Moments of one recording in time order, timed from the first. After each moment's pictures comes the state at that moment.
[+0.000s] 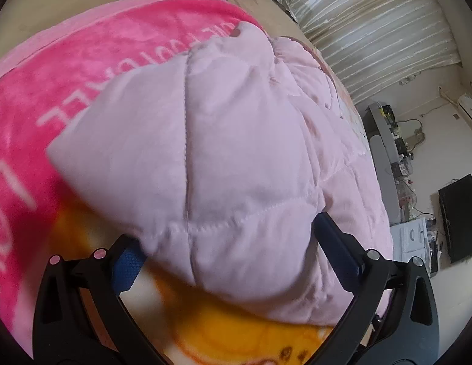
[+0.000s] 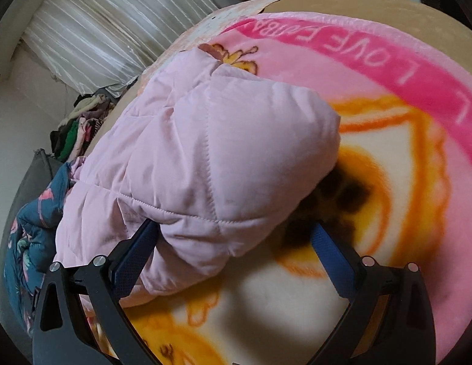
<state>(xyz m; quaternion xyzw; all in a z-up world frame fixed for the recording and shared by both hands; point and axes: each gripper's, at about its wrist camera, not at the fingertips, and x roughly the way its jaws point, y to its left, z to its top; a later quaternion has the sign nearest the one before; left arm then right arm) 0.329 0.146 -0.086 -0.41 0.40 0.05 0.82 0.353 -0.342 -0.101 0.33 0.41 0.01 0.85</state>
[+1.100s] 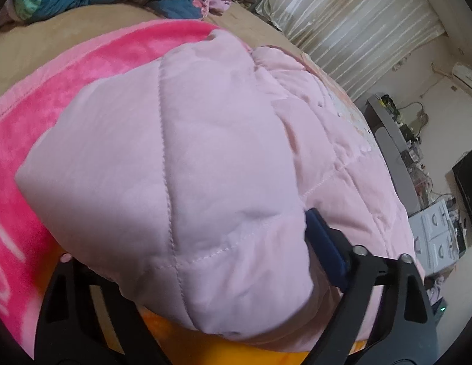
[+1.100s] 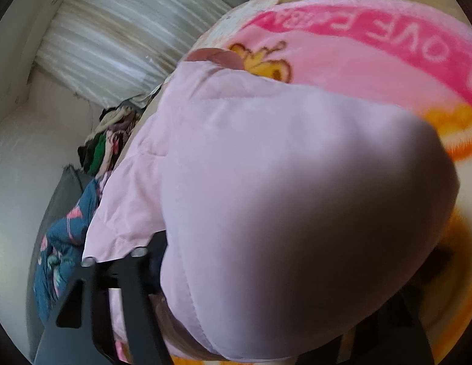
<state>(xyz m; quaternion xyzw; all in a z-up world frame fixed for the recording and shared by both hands) 0.362 0.123 -0.070 -0.32 0.38 0.06 0.87 0.395 -0.339 -0.103 0.35 0.38 0.07 0.85</state>
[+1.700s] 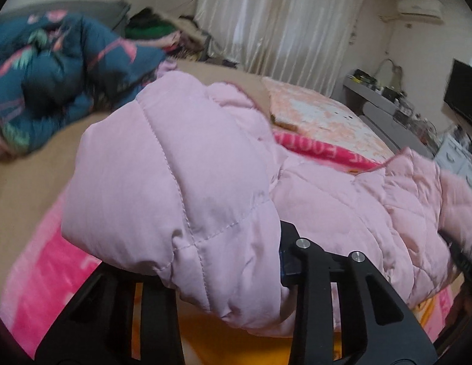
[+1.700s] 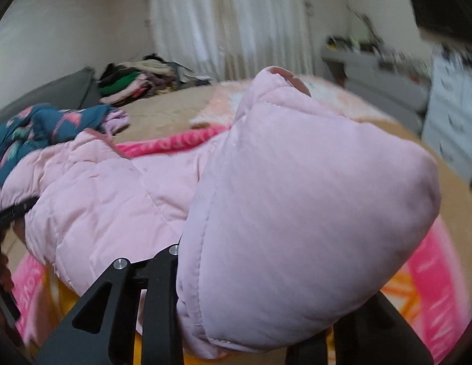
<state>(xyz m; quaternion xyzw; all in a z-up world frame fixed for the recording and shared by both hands) 0.329 0.079 0.028 -0.12 0.30 0.04 0.95 0.352 -0.258 0.012 0.03 0.28 0.12 0.95</state>
